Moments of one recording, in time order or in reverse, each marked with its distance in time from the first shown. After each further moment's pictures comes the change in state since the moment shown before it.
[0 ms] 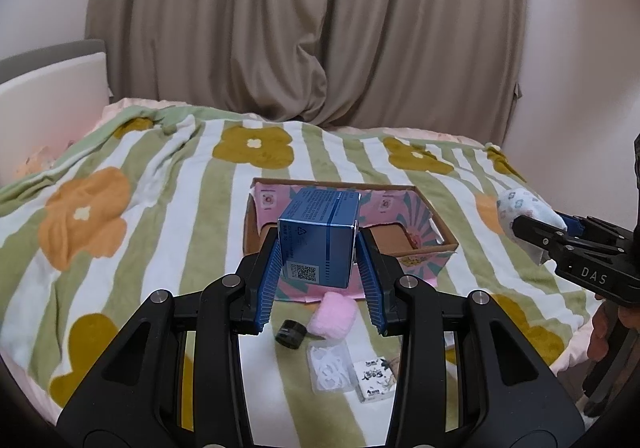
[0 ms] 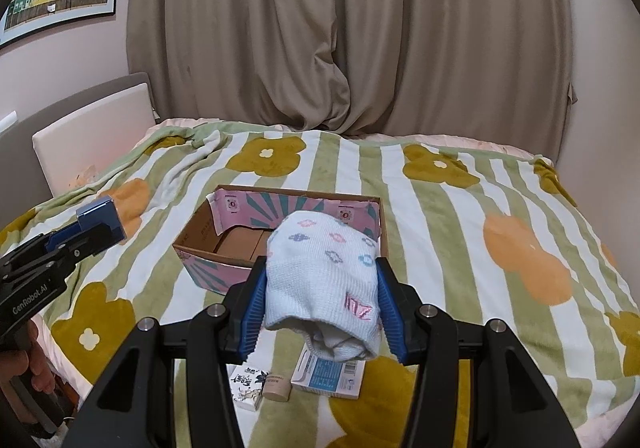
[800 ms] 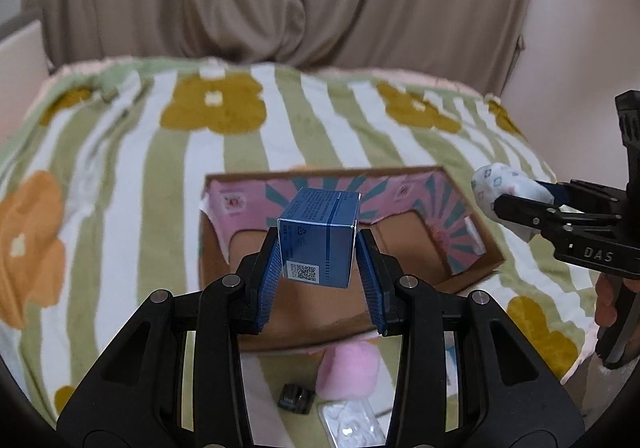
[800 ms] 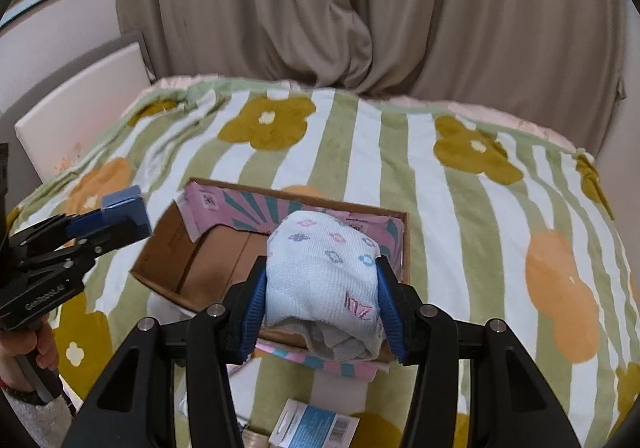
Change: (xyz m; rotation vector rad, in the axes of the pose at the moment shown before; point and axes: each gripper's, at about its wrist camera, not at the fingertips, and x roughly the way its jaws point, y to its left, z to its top) left arm 0.193 0.022 0.054 0.036 0.284 -0.110; right arm 0.143 -0.027 0.071 -0.044 0.231 0.080
